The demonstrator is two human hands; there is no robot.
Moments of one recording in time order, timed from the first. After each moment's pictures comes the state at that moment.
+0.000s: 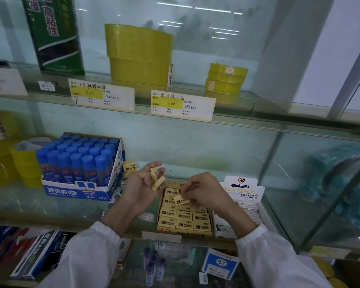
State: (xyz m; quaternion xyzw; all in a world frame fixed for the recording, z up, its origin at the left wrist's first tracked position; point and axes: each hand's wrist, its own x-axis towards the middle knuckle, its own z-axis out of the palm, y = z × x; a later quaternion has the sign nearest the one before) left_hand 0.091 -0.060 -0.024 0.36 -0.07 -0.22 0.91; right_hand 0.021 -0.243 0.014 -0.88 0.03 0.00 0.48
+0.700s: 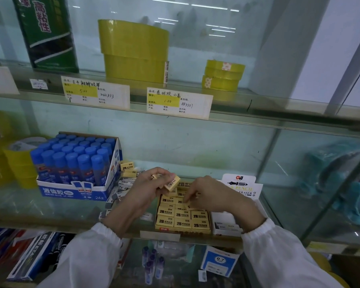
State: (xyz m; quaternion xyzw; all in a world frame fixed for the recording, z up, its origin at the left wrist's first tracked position) left_hand 0.083 -0.072 -0.027 0.58 -0.13 -0.16 0.78; right_hand 0.015 -0.255 0.030 -0.99 -0.11 0.06 0.12
